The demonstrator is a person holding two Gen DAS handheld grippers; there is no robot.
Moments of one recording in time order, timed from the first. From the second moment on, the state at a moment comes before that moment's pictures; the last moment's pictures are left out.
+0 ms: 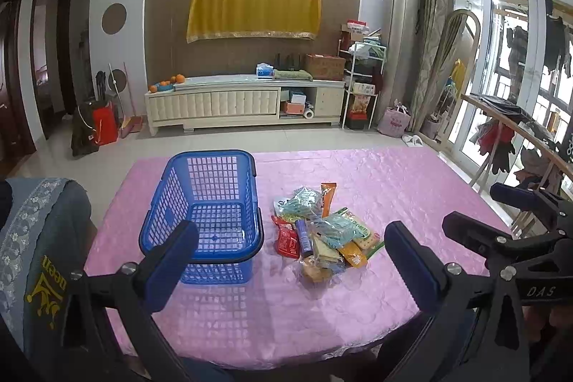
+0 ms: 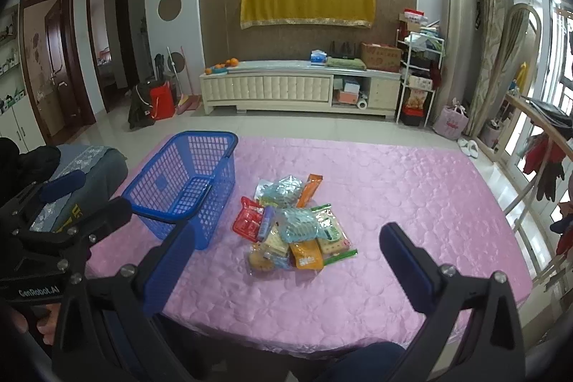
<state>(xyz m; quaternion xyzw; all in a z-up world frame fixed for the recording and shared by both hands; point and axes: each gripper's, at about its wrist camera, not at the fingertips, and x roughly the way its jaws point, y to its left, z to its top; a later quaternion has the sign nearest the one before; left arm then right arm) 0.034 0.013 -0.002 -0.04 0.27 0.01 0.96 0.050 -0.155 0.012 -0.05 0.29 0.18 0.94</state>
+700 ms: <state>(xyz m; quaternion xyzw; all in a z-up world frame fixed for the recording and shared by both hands) 0.038 0.018 -0.003 -0.05 0.28 0.02 0.96 0.056 -0.151 0.013 -0.06 0.30 0.19 0.93</state>
